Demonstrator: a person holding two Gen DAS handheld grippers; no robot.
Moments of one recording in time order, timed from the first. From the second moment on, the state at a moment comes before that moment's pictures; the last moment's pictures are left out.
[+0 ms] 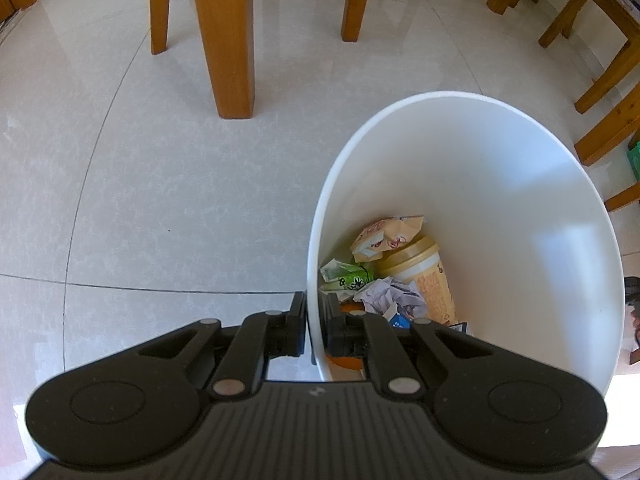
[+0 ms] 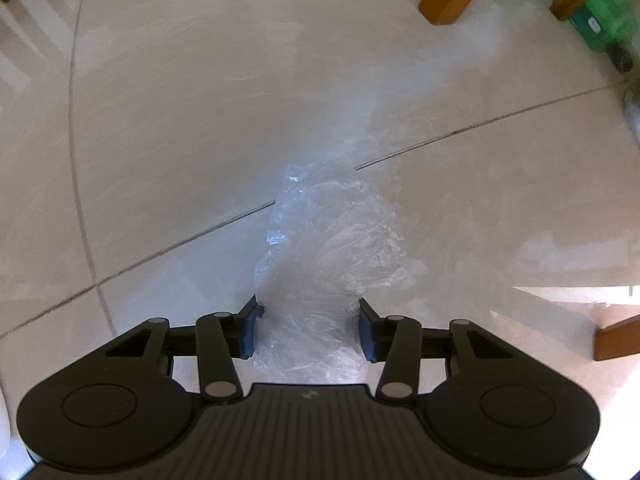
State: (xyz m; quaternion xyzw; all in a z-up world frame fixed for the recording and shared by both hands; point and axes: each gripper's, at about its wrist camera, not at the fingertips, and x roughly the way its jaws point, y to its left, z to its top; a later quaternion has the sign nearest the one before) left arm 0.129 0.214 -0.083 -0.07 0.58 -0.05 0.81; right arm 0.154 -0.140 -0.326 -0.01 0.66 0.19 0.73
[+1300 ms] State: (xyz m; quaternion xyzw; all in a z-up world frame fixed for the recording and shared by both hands) left arm 0.127 0.223 -0.083 -0.08 0.58 -0.06 0.81; right arm -0.033 0.041 0.107 -0.01 0.49 0.52 0.70
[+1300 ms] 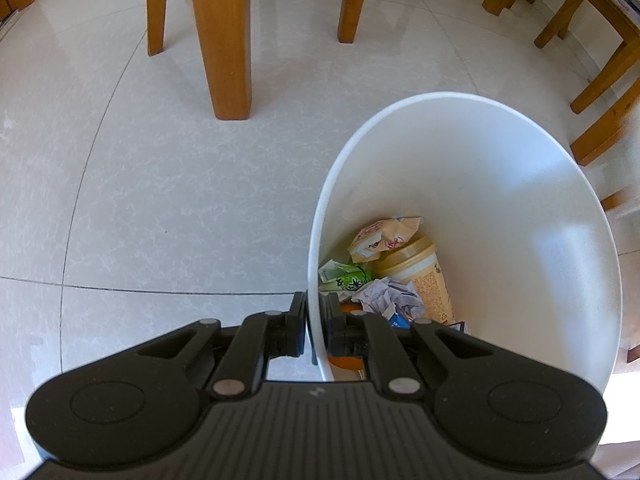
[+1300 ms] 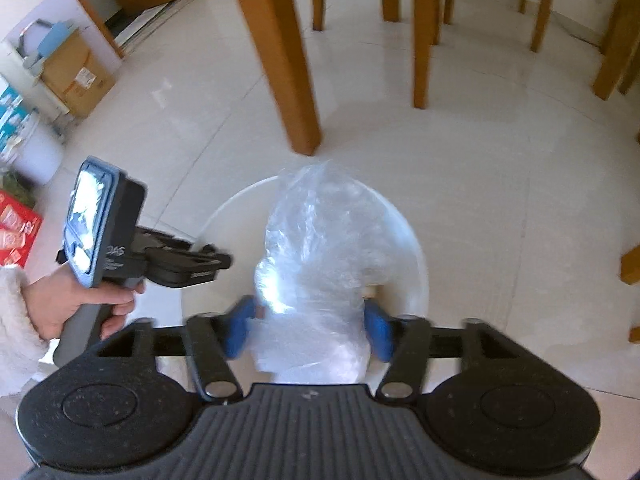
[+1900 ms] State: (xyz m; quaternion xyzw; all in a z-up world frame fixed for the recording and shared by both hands) left arm 0.126 0.220 -0.080 -0.07 0.58 -0.06 0.81; right arm -0.049 0.041 0.074 0.00 0.51 0.45 0.73
